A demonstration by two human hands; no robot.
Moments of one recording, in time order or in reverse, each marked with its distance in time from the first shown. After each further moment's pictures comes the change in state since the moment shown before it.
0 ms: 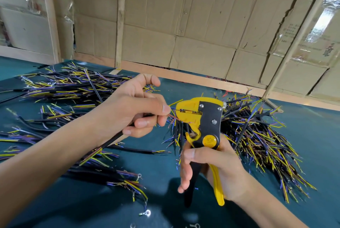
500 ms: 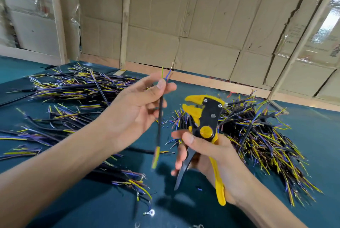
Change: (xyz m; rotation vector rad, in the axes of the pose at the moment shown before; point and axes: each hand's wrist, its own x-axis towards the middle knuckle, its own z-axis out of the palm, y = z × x) left_hand 0.010 -0.019 0.000 -0.158 0.278 0.090; right_hand 0.005 -0.004 0.011 0.185 0.114 0.084
